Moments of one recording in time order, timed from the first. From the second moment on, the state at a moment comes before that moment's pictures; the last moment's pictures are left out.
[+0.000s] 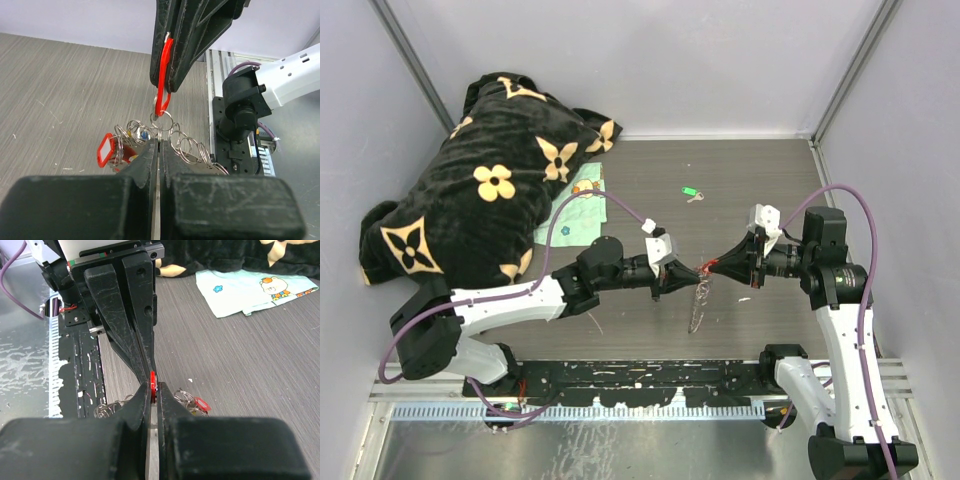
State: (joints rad) left arm -1.05 1.40 0.82 0.56 0.41 -0.05; right arm -0.01 0.78 0.97 -0.85 -1.26 -0.58
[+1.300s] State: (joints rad) left arm -1.01 1.38 1.19 -0.20 0.31 -0.47; right arm 0.00 0.90 0.95 -0.81 -1.35 -0.55
